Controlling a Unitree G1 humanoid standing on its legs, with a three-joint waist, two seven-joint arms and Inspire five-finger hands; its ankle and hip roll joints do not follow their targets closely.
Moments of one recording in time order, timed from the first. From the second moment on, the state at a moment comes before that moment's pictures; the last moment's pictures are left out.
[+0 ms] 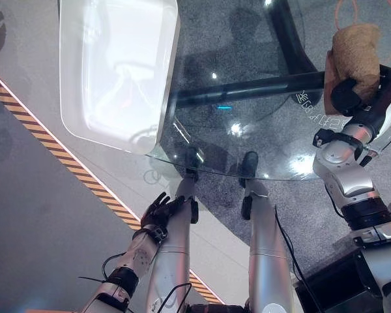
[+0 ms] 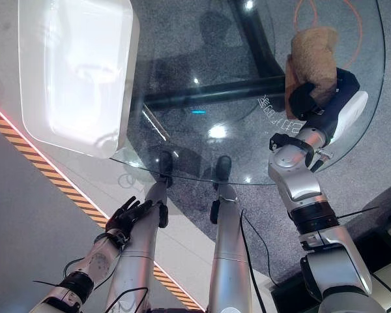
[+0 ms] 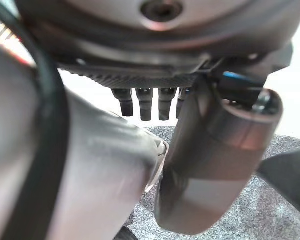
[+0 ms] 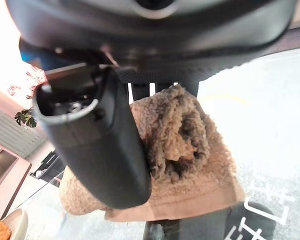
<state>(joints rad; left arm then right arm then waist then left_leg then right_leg) -0.28 0.27 -0.34 0.75 -1.03 -0.06 0.14 -0.72 -0.67 0.25 0.28 0.39 0.15 -1.01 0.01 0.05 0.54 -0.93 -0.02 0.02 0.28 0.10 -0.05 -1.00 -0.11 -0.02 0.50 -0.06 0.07</state>
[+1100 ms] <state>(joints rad) -0.28 0.25 -0.30 0.75 -1.02 -0.05 0.12 -0.79 -0.67 0.51 0.08 0.10 0.27 -0.36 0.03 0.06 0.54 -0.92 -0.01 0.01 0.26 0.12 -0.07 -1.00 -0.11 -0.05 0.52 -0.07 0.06</state>
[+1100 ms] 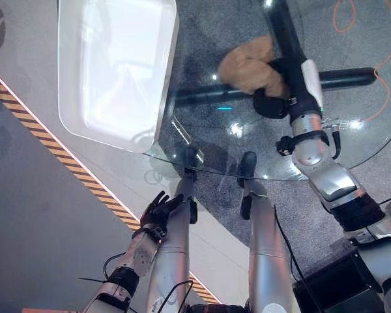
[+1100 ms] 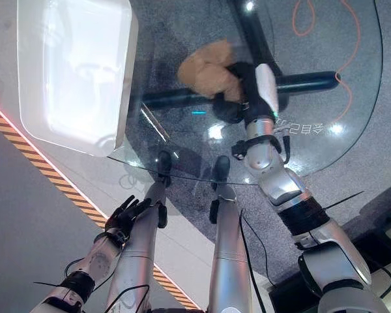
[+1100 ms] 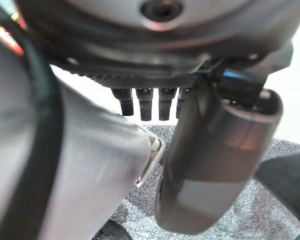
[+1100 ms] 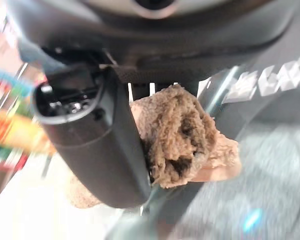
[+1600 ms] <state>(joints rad) -0.28 0.24 -0.30 0.75 -1.02 -0.05 0.12 -0.80 -0.61 0.64 0.07 0.16 0.27 -0.24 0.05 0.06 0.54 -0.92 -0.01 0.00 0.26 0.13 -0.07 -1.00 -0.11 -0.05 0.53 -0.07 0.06</state>
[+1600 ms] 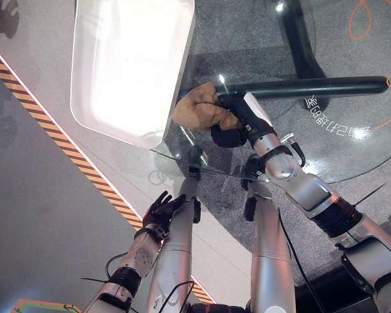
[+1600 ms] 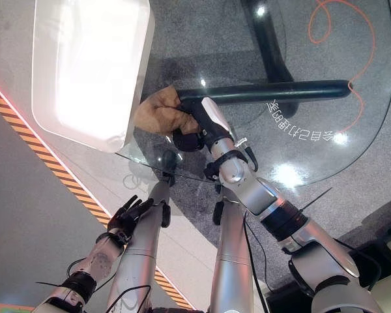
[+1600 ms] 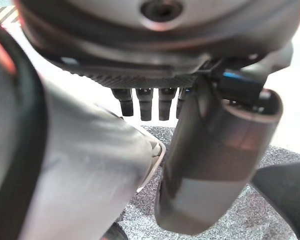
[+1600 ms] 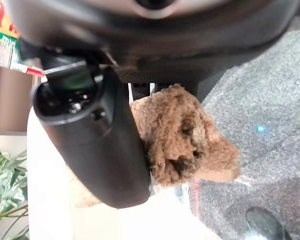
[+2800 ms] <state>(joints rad) -0.15 0.30 -0.30 0.42 -1.22 -0.15 -0.04 -0.47 -0.63 0.49 -0.02 0.23 0.24 -0.21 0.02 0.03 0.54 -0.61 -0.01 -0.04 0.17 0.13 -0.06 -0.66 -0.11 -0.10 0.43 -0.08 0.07</state>
